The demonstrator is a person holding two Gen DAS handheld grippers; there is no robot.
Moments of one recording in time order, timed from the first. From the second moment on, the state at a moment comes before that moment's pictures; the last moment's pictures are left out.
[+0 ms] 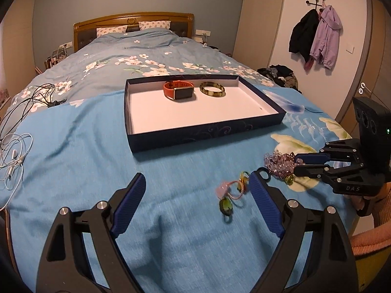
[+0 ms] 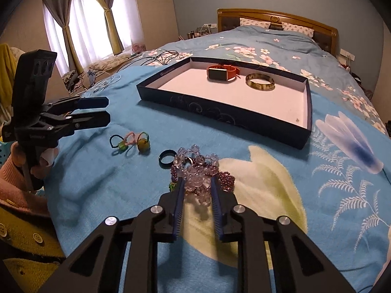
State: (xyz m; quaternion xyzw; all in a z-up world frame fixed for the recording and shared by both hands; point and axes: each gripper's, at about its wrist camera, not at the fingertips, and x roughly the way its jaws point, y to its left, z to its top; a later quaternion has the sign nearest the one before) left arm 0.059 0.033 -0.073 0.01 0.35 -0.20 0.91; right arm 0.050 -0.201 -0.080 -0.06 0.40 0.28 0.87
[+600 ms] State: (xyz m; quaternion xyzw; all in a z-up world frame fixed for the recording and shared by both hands) left arm 0.049 0.016 -0.080 0.05 0.37 -0.25 0.89; right arm 0.057 -0.212 -0.040 0.00 0.35 0.28 0.89
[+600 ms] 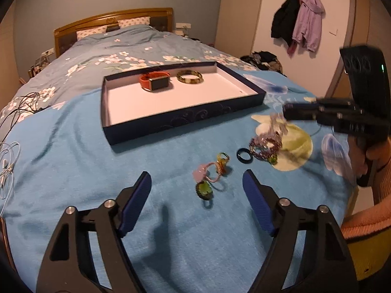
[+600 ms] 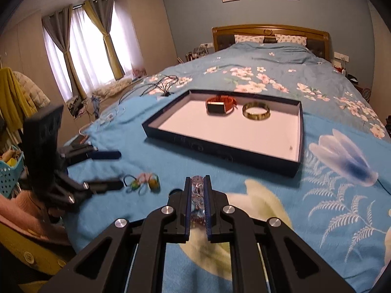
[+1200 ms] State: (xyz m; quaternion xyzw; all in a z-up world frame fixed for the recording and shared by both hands) left arm 0.065 0.005 -0.099 0.06 0.42 -0.26 0.87; right arm 0.064 -0.218 -0.029 0.03 0.32 0.28 0.90
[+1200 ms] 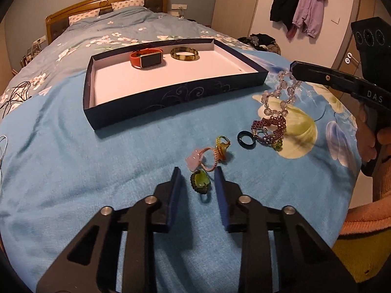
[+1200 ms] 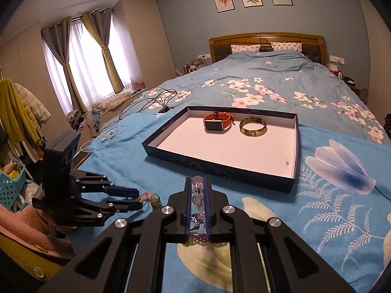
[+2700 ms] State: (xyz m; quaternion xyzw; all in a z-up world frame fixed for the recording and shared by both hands) left arm 0.069 0.002 -0.091 0.08 0.41 -0.25 0.87; right arm 0.066 -0.220 -0.034 0.04 0.33 0.28 0.90
